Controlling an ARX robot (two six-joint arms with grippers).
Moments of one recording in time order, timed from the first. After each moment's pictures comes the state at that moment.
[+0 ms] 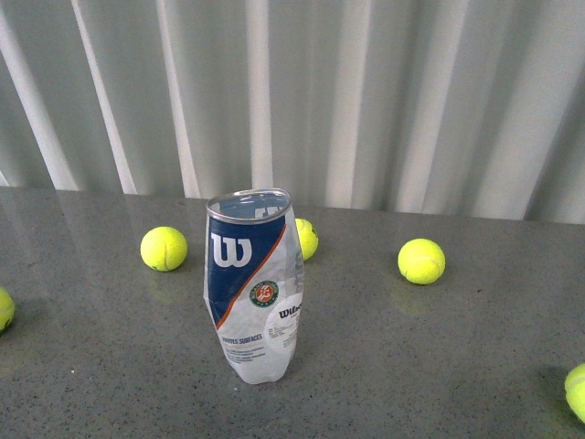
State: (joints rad) left arm 0.00 0.00 0.02 0.00 0.00 0.00; right arm 0.00 0.00 0.00 0.00 0.00 -0.01
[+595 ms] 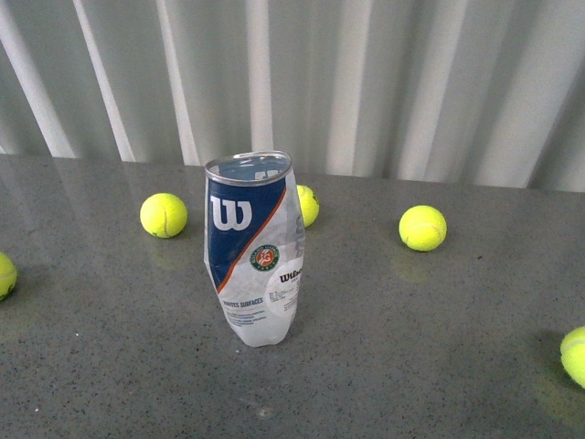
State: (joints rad) left arm 0.00 0.00 0.02 0.00 0.00 0.00; right arm 0.00 0.00 0.00 0.00 0.00 -0.01
